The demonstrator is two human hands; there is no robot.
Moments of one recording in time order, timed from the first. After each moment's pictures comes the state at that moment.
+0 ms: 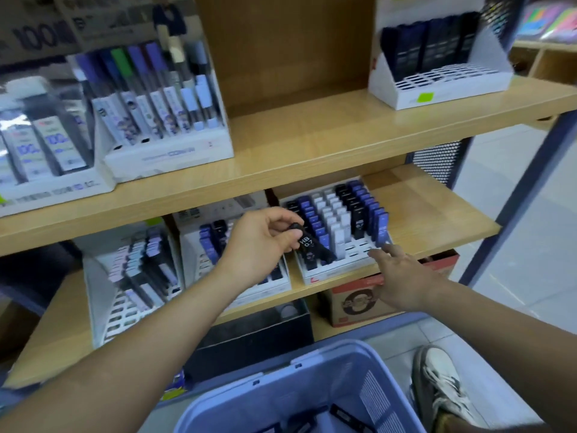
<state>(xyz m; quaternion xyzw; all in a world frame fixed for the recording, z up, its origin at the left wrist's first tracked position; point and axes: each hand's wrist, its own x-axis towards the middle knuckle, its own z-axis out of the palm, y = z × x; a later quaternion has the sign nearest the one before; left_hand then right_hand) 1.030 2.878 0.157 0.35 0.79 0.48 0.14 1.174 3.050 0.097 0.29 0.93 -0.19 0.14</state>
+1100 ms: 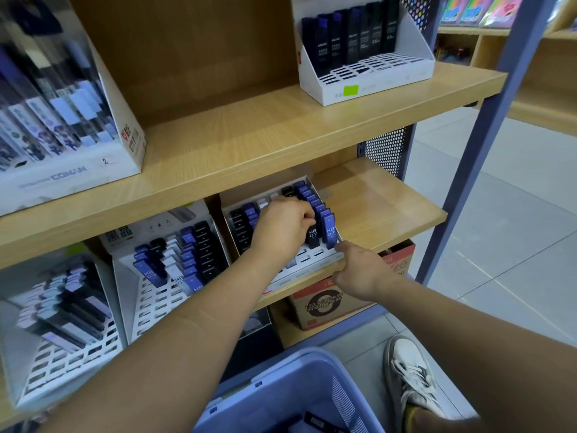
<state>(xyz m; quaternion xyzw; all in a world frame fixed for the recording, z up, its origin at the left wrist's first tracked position) 1.034 3.020 0.109 0.51 0.83 0.22 -0.07 1.175 3.080 0.086 0.36 0.86 -0.34 0.03</state>
